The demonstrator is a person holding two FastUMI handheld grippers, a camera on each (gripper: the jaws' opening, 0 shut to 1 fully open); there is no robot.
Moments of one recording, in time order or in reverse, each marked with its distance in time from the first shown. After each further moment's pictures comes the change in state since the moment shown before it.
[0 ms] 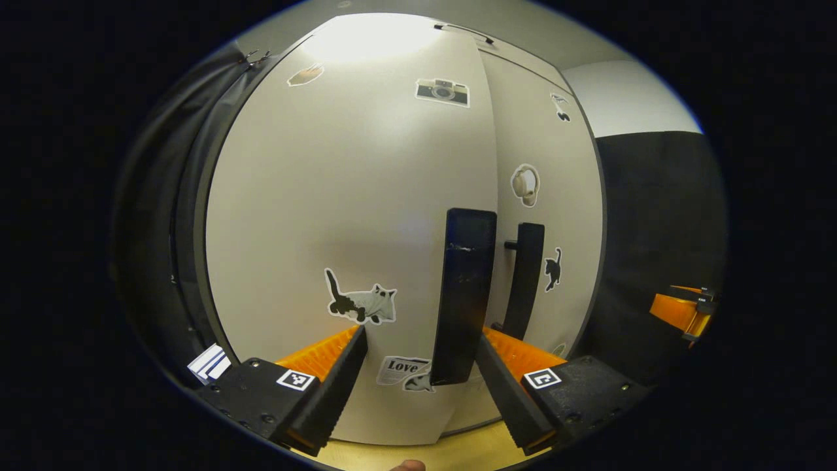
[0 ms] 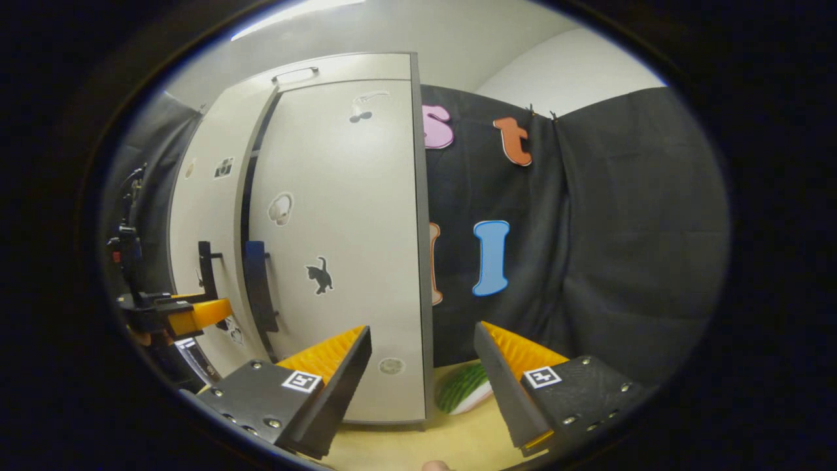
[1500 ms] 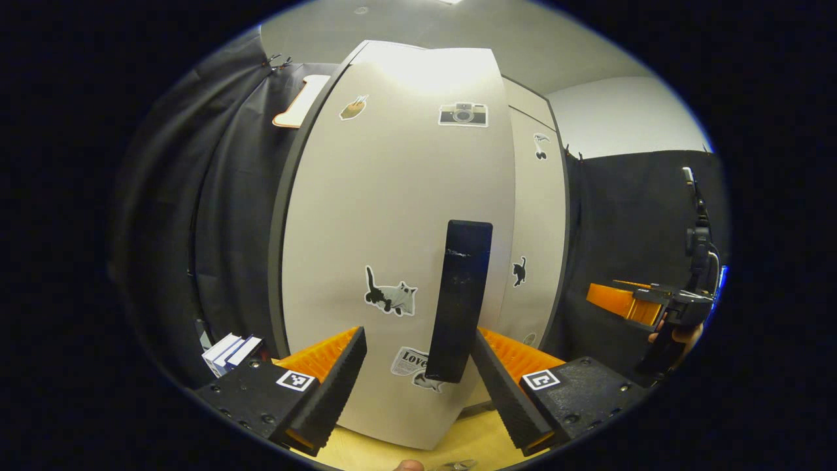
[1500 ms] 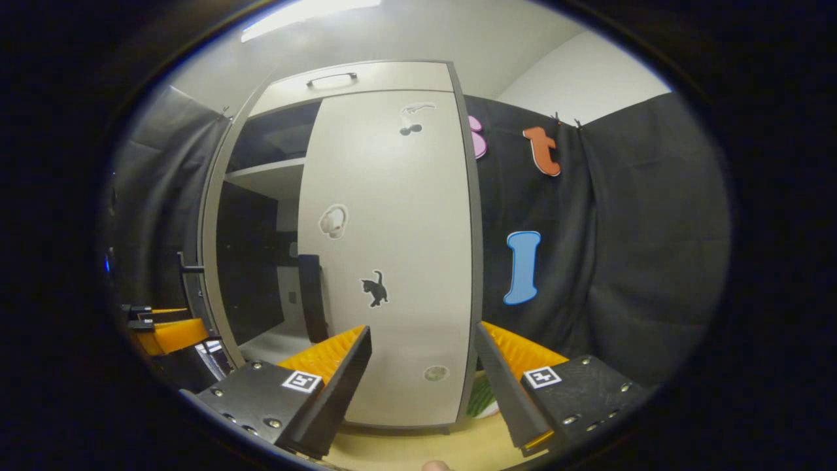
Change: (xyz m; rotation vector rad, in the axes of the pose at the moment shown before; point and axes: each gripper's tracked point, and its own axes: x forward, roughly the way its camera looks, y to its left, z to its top) left arm -0.098 0.014 0.006 -0.051 -0.058 -0.045; right arm -0.018 0.058 0.019 -0.008 -0.038 0.096
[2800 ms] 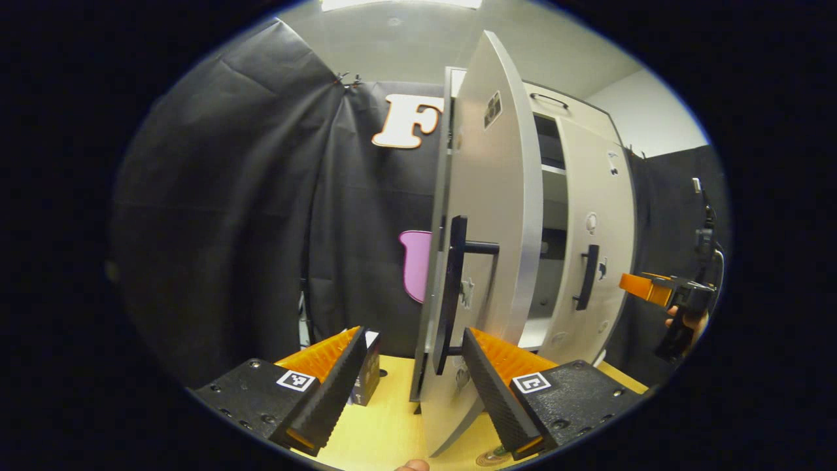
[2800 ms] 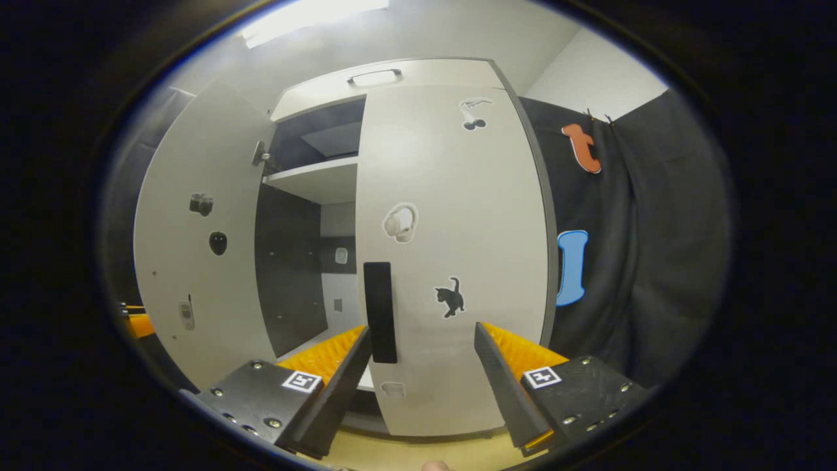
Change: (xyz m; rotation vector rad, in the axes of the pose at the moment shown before) left arm -0.127 0.116 0.013 0.026 -0.018 0.315; right arm 0.012 0.085 -0.003 0.033 -0.013 0.163
